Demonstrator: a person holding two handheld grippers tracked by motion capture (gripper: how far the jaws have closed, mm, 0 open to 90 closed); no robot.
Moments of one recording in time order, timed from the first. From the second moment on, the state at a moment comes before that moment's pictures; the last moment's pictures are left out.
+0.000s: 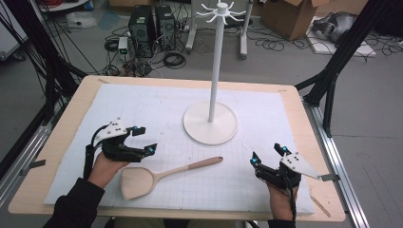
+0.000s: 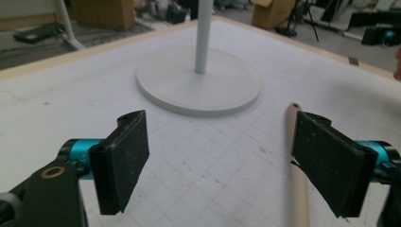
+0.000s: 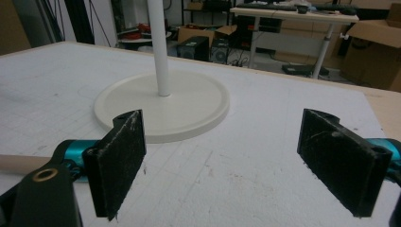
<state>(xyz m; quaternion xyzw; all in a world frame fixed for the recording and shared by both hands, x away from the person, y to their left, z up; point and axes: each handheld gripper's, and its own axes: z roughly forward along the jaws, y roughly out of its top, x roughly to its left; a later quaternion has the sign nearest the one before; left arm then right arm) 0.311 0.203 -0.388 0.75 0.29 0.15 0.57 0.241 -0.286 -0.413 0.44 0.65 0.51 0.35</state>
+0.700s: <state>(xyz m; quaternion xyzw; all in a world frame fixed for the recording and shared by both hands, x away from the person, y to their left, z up) 0.305 0.207 -0.392 0.76 0.29 0.15 0.56 0.246 -0.274 -0.409 0.43 0.66 0.51 0.34</state>
